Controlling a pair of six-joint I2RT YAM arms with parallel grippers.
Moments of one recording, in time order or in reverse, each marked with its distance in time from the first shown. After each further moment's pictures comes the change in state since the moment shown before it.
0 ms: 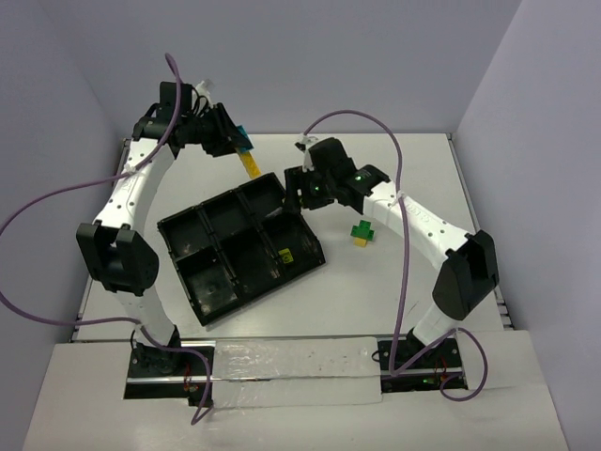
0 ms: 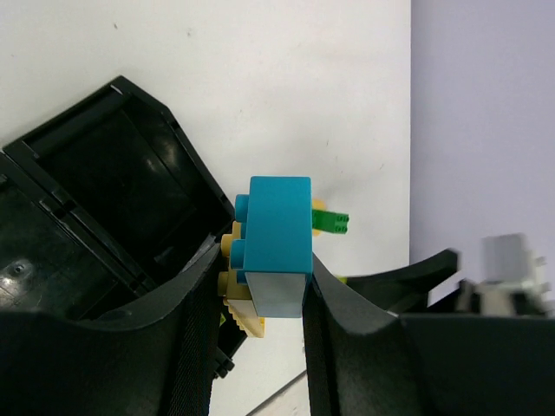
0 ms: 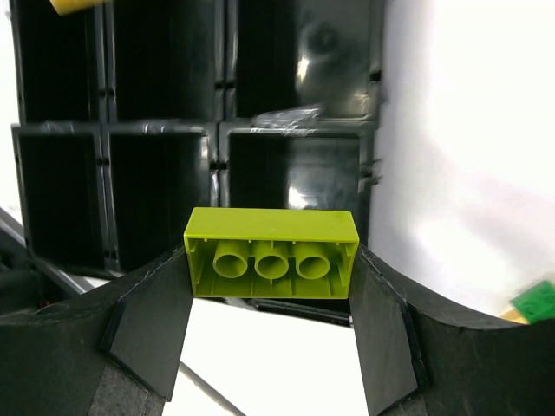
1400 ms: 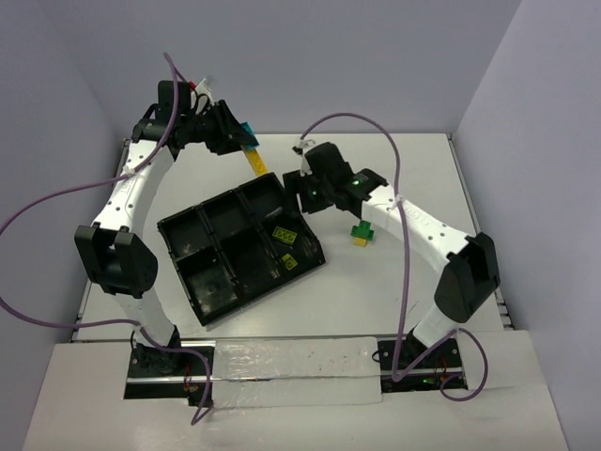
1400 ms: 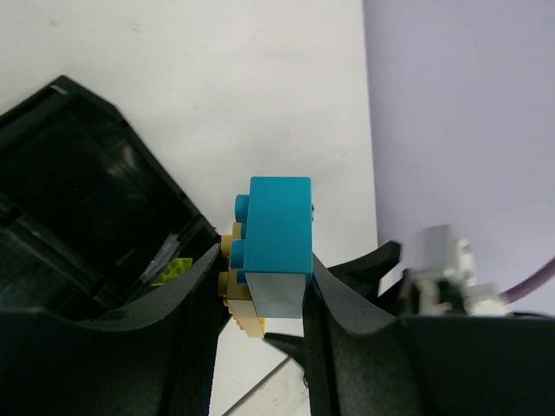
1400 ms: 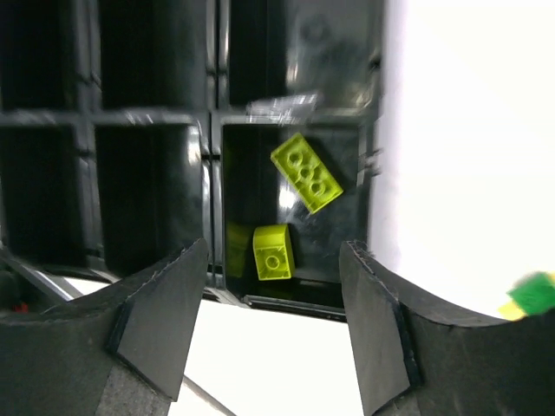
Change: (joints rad) left arm -0.001 -0.016 -0.022 0.061 0.102 -0.044; right arm 0.025 -0.003 -0.021 -0.001 0.063 -0.010
